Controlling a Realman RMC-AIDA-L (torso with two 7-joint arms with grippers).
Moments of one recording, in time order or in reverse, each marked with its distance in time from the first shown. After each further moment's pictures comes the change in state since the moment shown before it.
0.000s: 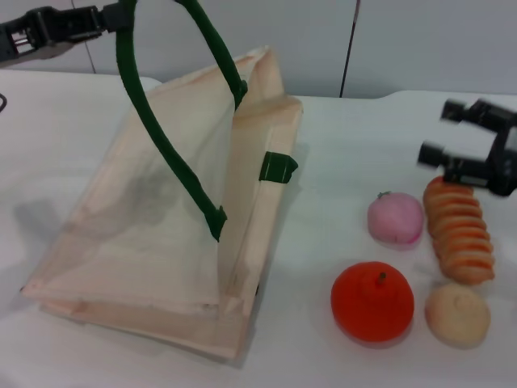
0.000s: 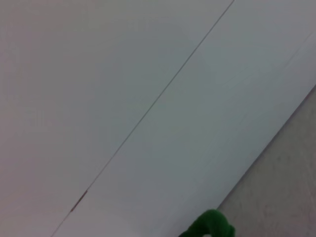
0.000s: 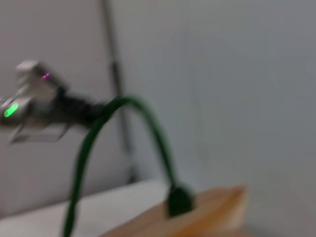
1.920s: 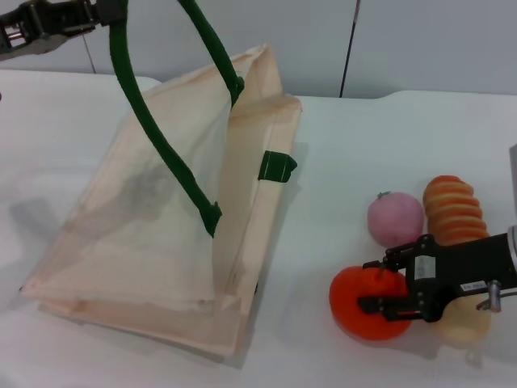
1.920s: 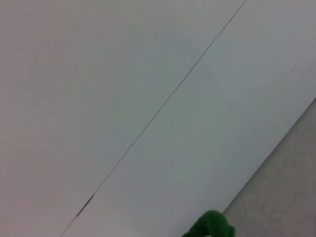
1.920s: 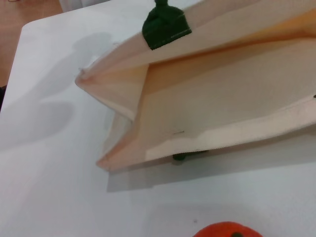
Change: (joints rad) left arm 0.001 0.009 -0.002 0.001 -0.008 -0.012 -0.015; right arm 0.069 0.116 -0.161 -0.227 -0.635 -0.038 0.311
